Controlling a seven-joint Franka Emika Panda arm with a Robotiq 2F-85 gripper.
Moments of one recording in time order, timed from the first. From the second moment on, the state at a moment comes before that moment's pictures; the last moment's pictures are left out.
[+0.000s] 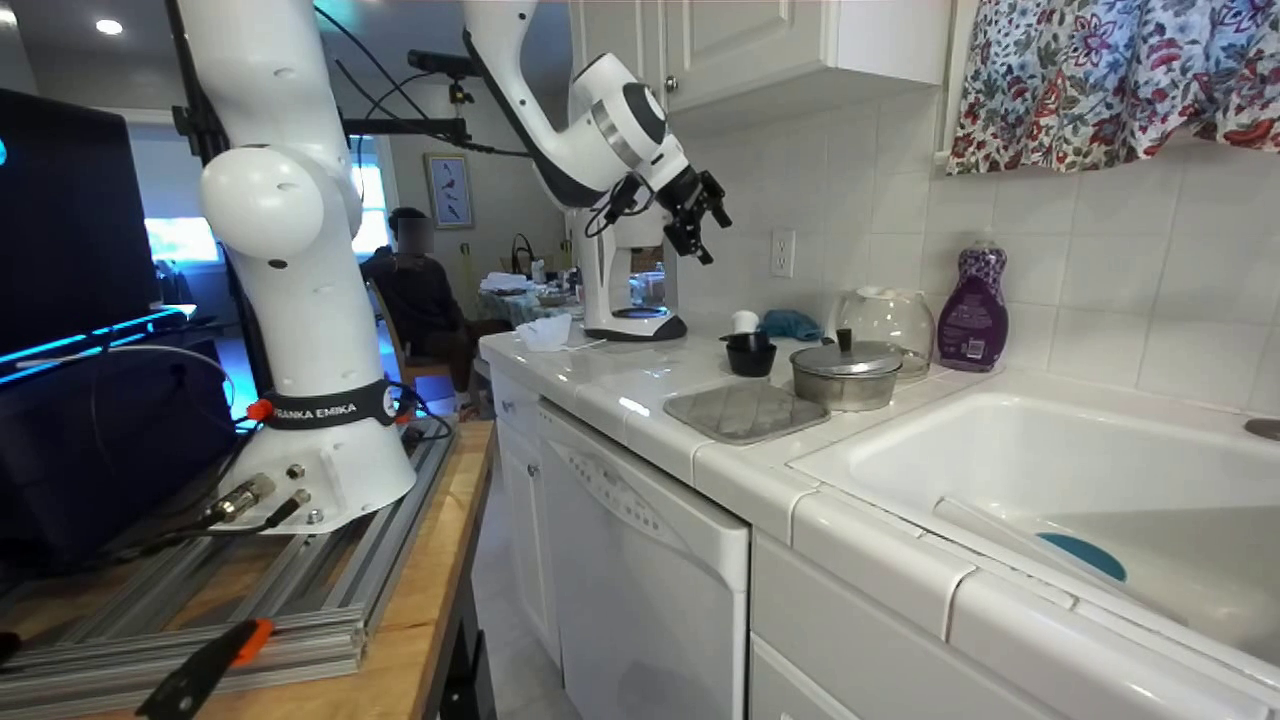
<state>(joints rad) 0.17 -0.02 0.19 -2.42 -0.96 3.15 2.19</state>
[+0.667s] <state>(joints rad) 0.19 0.06 0.27 -2.37 -1.27 3.03 2.71</state>
